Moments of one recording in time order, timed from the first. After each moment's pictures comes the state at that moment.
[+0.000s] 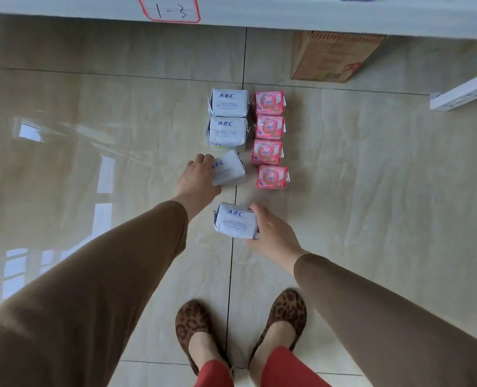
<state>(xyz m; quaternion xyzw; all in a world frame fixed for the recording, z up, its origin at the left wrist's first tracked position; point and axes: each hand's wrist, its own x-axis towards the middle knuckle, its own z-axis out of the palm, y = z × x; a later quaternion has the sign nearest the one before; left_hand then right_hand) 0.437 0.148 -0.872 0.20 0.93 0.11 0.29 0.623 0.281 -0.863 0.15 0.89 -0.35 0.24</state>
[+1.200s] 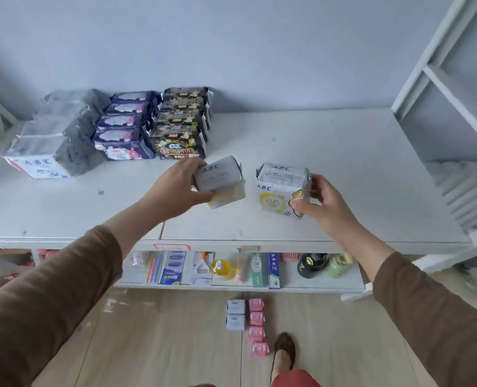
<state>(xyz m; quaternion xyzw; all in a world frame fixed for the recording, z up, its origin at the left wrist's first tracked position) 0.184 0.276 -0.016 0.35 0.90 0.24 0.06 0.372 0.548 -0.065 0.16 0.74 -0.64 -0.11</state>
